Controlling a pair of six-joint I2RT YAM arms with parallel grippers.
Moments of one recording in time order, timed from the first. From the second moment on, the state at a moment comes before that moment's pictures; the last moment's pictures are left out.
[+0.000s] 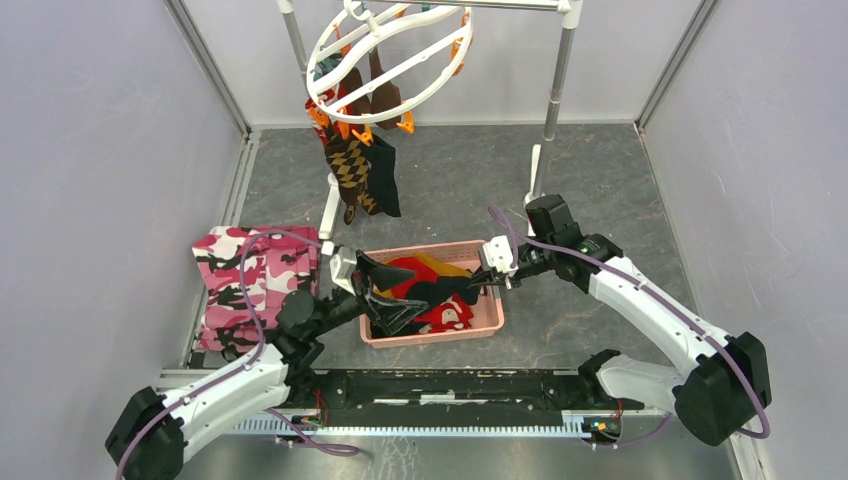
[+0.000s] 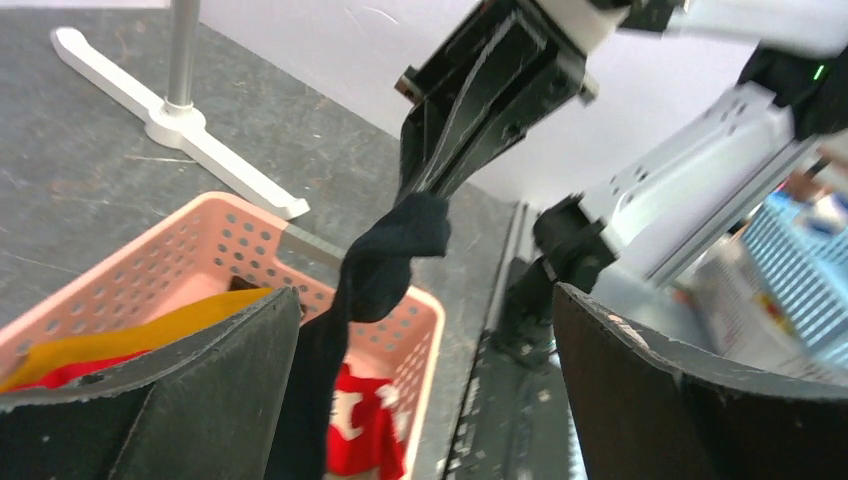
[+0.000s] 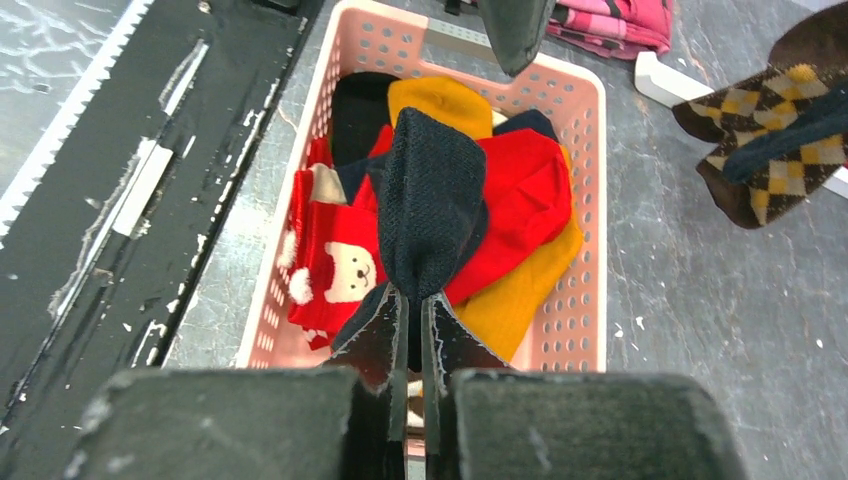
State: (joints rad) left arm -0.75 0.67 0.15 0.77 0.38 -0.60; right arm 0.54 1.15 0.86 -0.49 -1.02 -0.99
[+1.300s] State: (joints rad) left arm -0.82 1.08 0.22 1.05 0.59 0.00; right arm 0.54 1.16 0.86 -0.56 -1.13 -1.06
